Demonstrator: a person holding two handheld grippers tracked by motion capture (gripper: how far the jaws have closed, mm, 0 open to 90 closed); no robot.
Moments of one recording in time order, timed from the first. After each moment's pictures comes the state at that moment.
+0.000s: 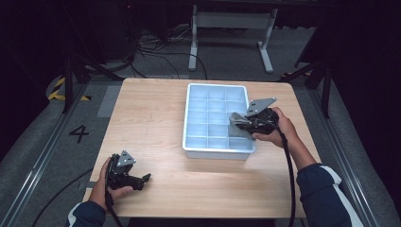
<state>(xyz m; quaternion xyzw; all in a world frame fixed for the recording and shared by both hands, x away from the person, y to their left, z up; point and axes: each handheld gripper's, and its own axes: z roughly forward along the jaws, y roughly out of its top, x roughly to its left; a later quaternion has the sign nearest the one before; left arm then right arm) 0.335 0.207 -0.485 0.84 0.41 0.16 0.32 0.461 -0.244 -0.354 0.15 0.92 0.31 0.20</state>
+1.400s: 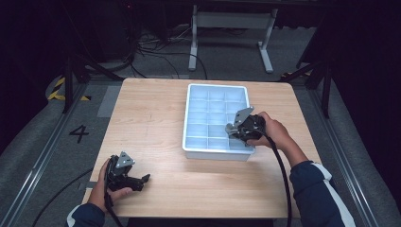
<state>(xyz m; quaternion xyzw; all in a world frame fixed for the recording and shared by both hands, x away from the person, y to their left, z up) 0.331 0.209 -0.484 0.84 0.42 0.16 0.32 0.474 -0.221 -0.395 0.09 0.96 0.21 0.18</state>
